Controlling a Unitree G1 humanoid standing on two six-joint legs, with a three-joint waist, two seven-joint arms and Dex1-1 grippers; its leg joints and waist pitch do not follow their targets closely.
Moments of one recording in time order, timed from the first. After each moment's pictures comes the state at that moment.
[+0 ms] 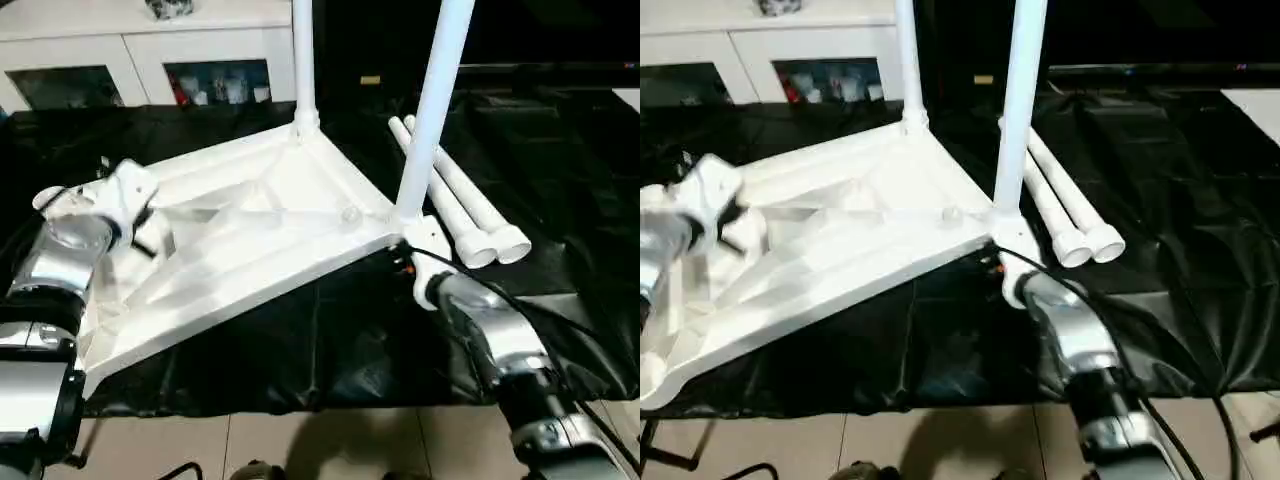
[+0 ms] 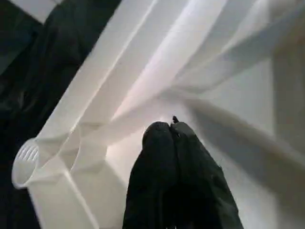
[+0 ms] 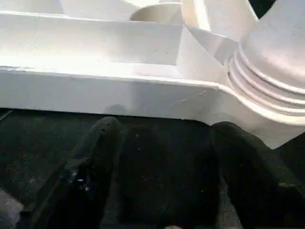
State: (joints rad) left arm -0.79 0.62 -0.06 1.01 0.26 0.17 -0.44; right arm -0.51 -0.19 0.13 0.46 0.03 0.40 0.40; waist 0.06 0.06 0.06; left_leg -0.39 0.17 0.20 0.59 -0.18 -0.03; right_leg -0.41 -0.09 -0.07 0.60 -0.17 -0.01
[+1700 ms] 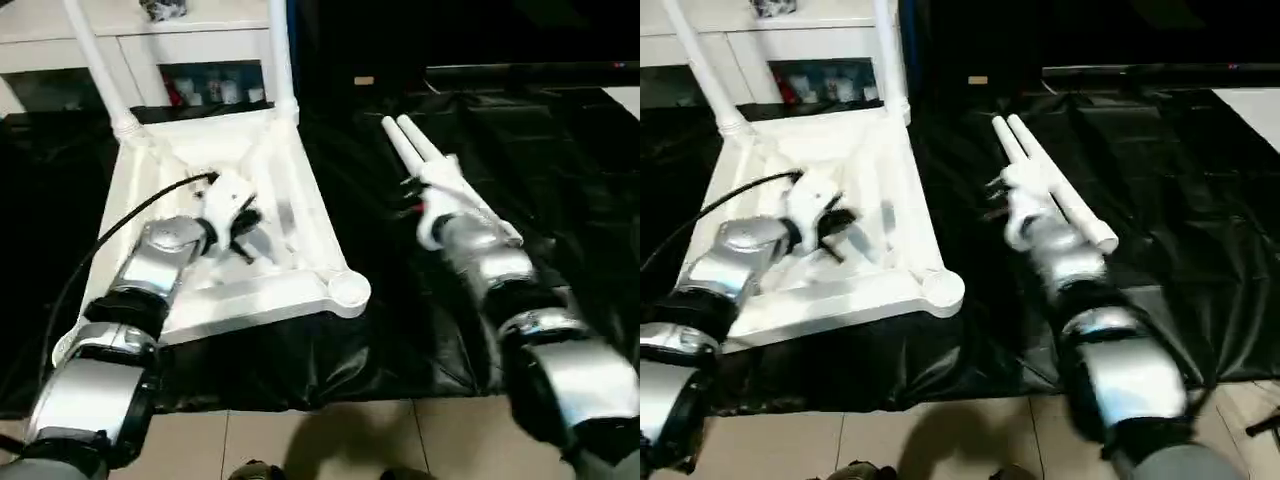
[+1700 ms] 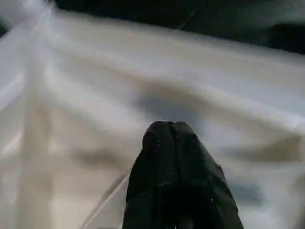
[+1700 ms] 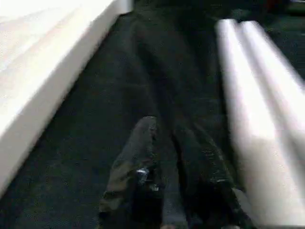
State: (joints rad) left arm -0.80 0.35 -0.08 0.88 0.05 0.02 -0.69; right arm -0.96 -0.24 -0.05 1.15 0.05 0.07 0.33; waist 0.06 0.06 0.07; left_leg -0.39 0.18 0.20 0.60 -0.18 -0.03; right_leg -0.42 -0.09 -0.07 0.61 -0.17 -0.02
